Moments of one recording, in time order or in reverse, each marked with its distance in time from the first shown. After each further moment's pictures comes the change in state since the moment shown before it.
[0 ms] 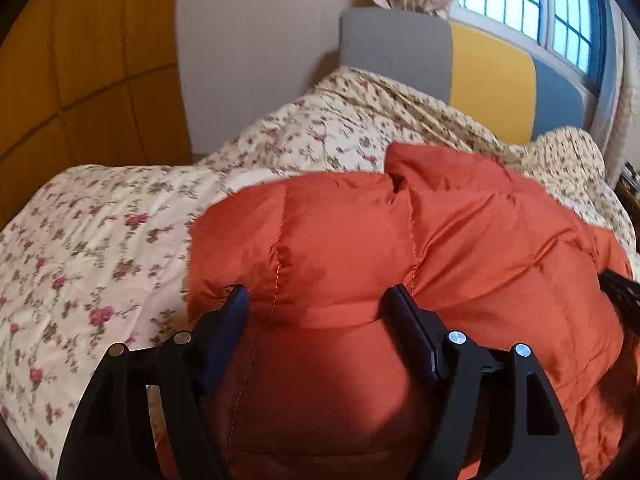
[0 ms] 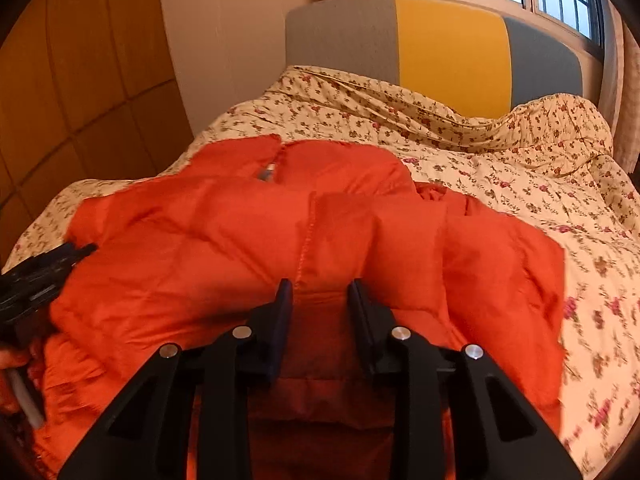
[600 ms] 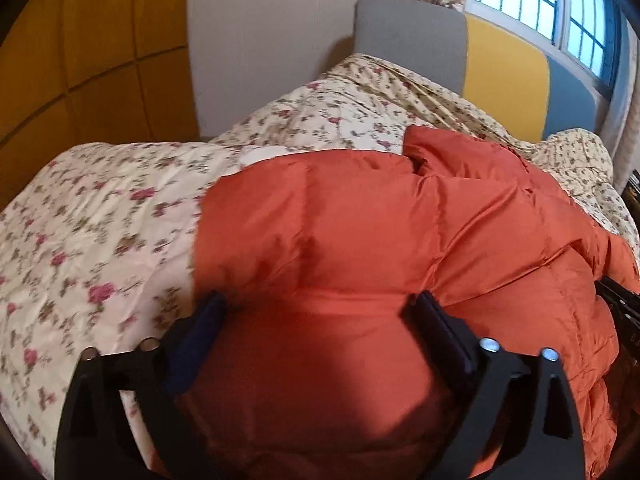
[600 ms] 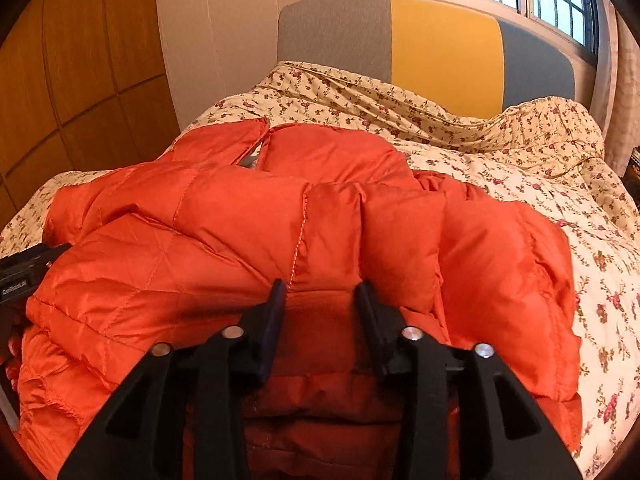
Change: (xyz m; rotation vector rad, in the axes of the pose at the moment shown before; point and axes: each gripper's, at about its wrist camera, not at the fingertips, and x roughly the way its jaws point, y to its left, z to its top) left arm -0.004 0.011 -0.010 -0.051 0.038 0.029; right arm 0.009 0.001 -0.015 -0.015 -0.009 -0.056
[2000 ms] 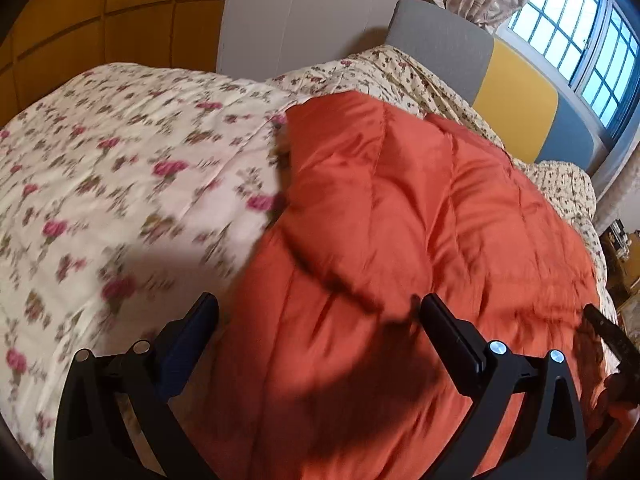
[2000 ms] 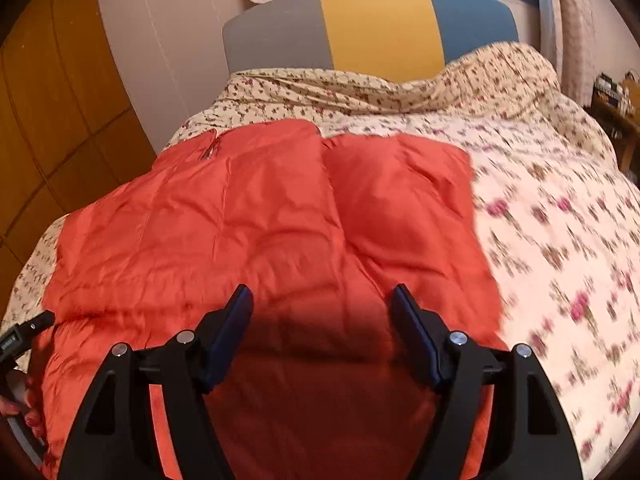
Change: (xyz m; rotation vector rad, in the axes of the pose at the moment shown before) left arm -0.053 0.058 -0.064 -0.187 0.095 -0.102; right arm -0.068 -0.049 -0.036 0.225 0.045 -0.015
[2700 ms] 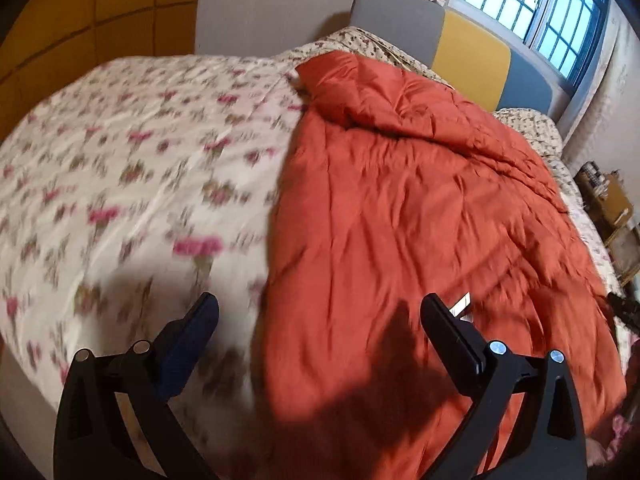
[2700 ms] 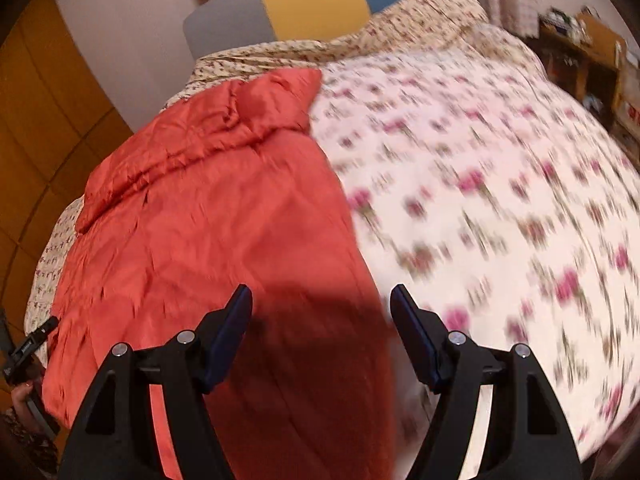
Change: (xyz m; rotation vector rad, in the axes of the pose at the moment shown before) left arm -0.107 0.048 -0.117 0.122 0.041 -0.083; right arm -0.167 -0.085 -0.141 0.160 0.127 -0.022
